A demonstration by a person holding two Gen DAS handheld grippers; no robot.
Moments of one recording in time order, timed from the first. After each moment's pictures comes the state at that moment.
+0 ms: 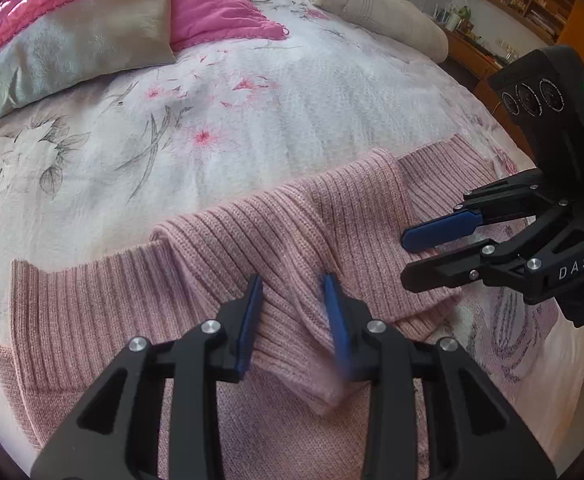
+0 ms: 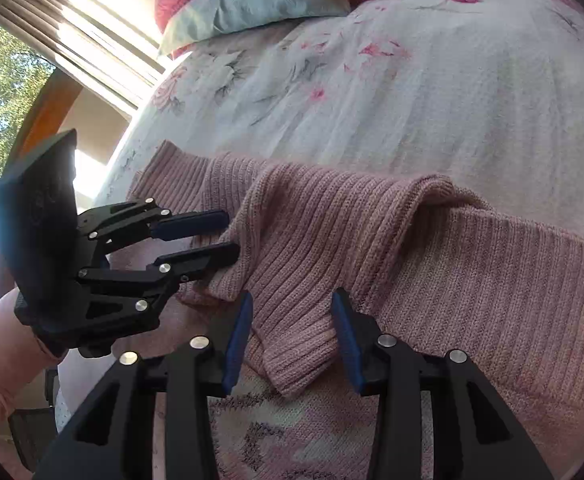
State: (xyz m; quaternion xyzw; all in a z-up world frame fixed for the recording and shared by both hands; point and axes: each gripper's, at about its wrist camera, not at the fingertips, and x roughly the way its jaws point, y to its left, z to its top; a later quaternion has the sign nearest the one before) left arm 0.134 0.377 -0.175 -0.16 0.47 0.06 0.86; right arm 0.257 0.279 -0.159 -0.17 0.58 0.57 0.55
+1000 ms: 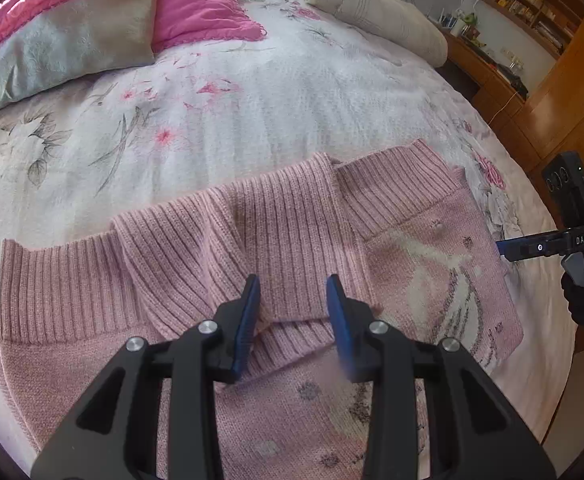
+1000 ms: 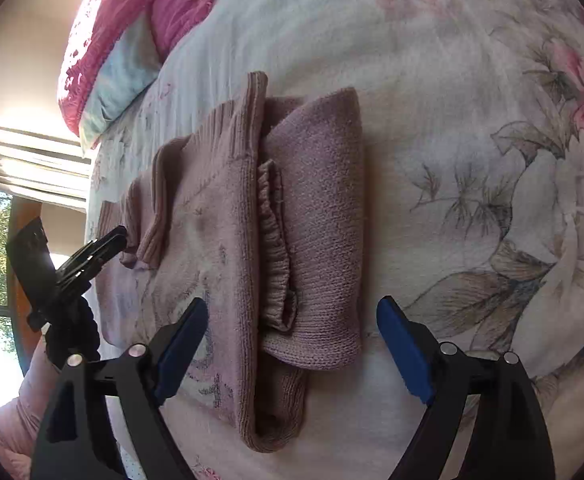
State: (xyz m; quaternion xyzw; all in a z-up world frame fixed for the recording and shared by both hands) left arm 0.148 0.338 -0.152 -0.19 0.48 0.06 0.85; right arm 0.359 0.077 -0.167 -0.01 0.69 0.42 0.59
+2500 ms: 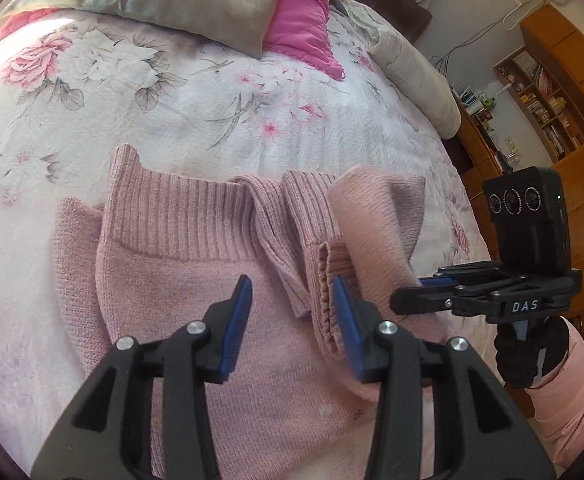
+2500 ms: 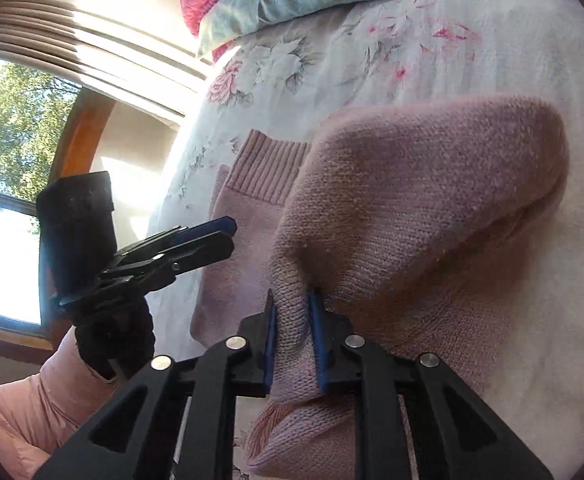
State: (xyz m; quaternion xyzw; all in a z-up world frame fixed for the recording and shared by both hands) left arm 0.035 0.432 -0.132 -0.37 0.42 0.07 0.83; right arm 0.207 0.298 -0.123 -0.10 0.65 0.57 0.49
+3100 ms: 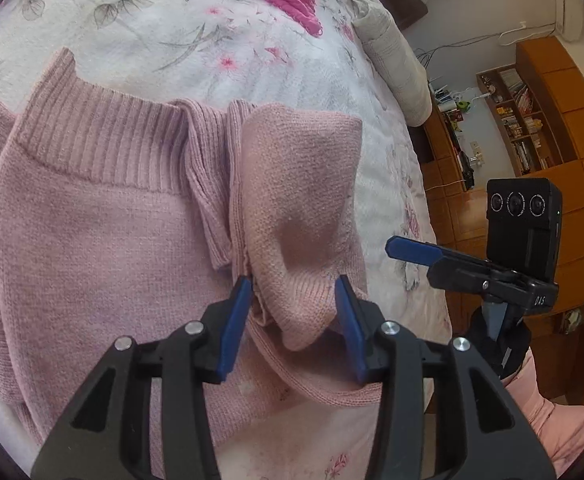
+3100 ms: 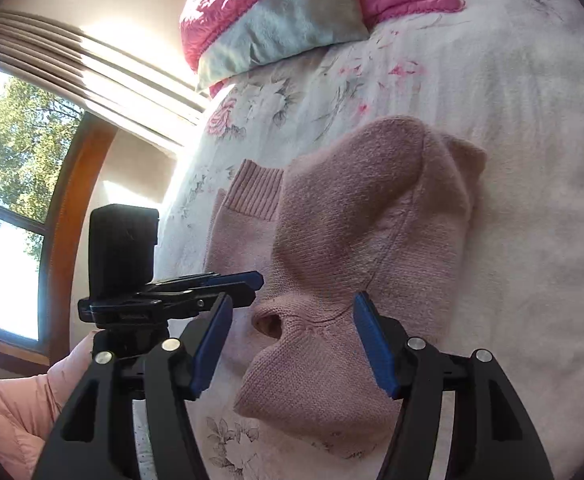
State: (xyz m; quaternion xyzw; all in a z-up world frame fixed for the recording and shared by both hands) left arm 0.056 0.401 -0.164 -0.47 0.43 -0.02 0.77; right arm 0.238 0.229 -0.082 -0.06 0.62 0.56 0.55
